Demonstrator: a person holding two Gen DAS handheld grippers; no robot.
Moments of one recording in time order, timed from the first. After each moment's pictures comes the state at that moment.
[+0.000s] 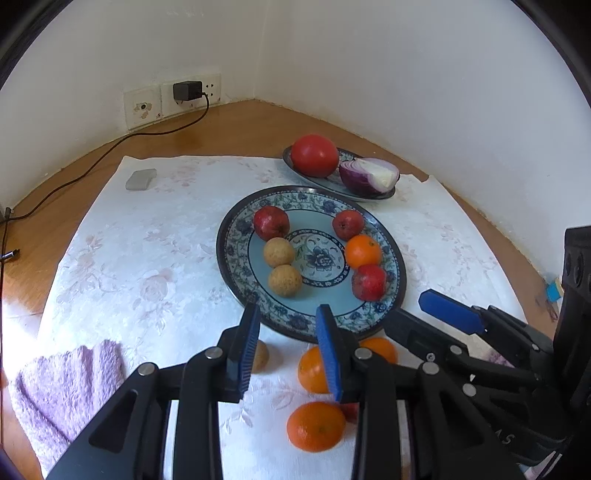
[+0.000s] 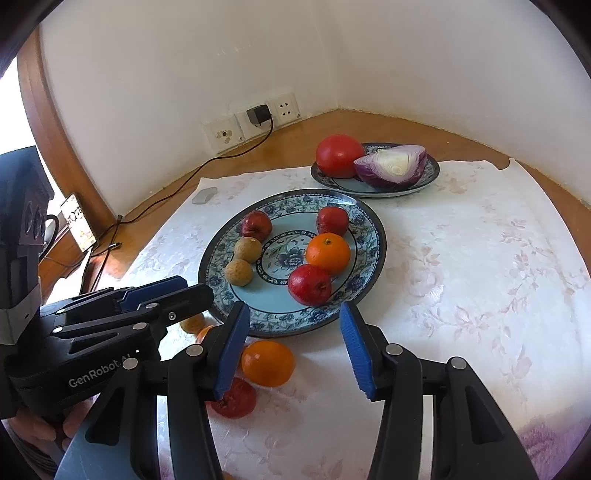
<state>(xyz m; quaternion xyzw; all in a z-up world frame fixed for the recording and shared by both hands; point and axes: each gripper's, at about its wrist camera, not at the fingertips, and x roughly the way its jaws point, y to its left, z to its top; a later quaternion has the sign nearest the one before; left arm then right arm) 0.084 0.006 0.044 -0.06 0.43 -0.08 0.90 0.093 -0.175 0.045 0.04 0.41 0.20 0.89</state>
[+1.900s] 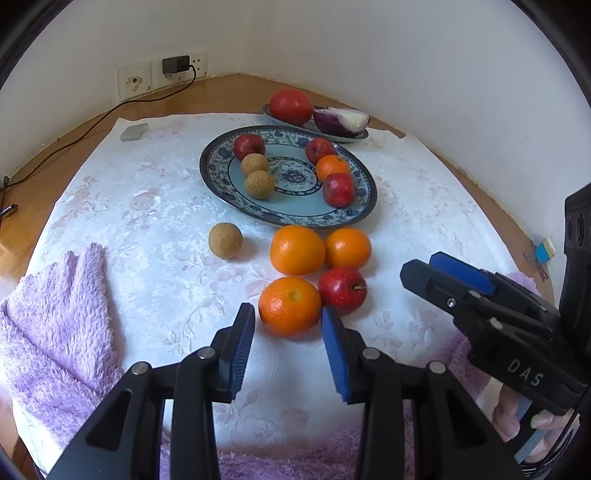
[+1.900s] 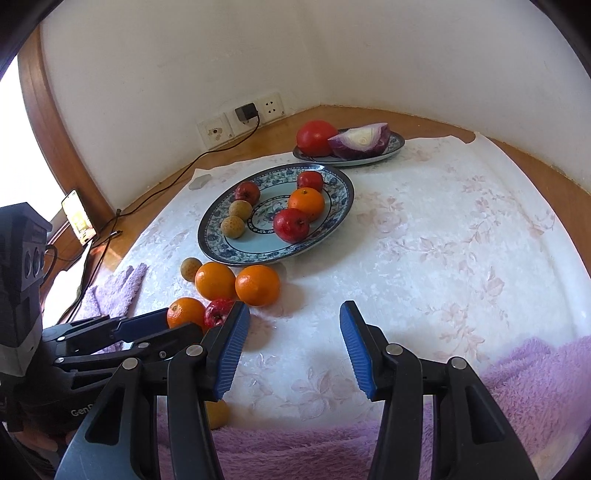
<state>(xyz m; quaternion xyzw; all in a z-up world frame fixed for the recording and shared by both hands) 0.022 -0.007 0.018 -0.05 0.46 -0.11 0.88 0.041 -0.200 0.036 0.05 0.41 0.18 0.89</state>
